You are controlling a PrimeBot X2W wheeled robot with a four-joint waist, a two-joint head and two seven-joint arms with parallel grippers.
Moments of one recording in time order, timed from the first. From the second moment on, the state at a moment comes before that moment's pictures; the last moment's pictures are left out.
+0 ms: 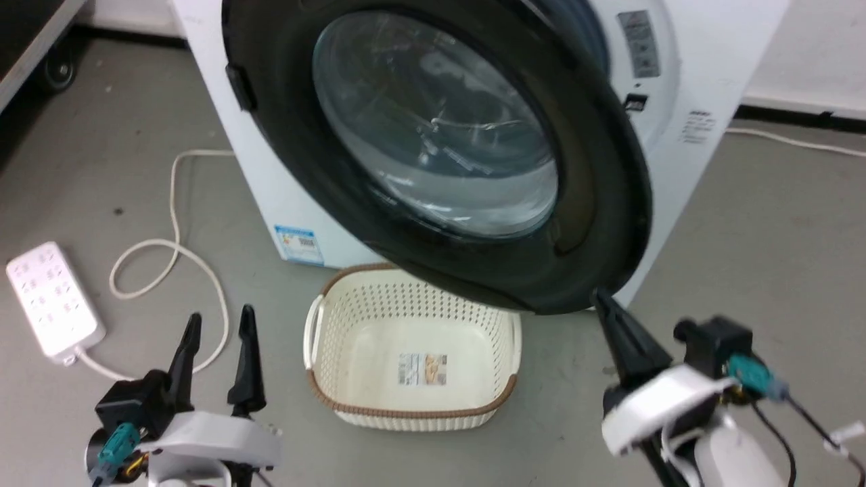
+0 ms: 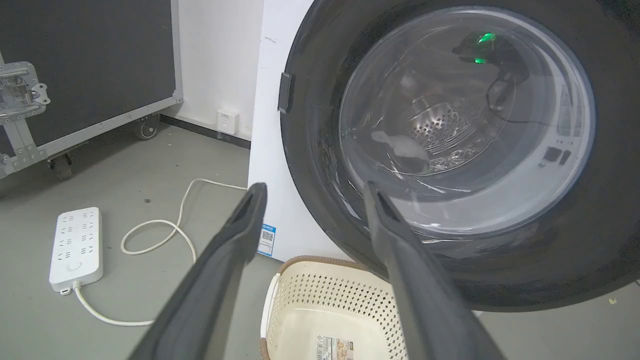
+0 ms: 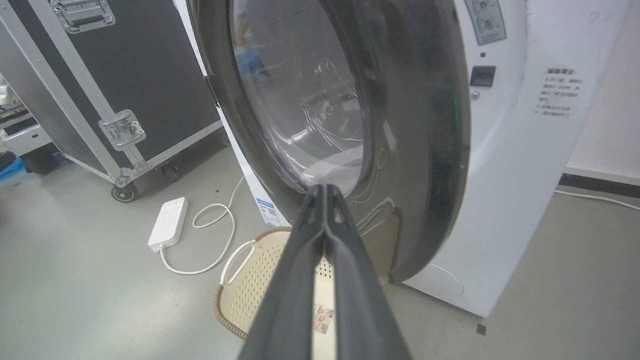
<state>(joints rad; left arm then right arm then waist) -0.07 0.27 -0.18 0.08 -0.51 0.15 -0.26 -0.20 -0.05 0.16 0.24 0.22 0.13 -0.12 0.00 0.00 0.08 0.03</state>
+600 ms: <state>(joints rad) -0.13 0.19 -0.13 0.07 -0.45 0.08 -0.26 -0.45 -0.05 -0.07 0.49 0.13 0.13 -0.18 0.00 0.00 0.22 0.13</state>
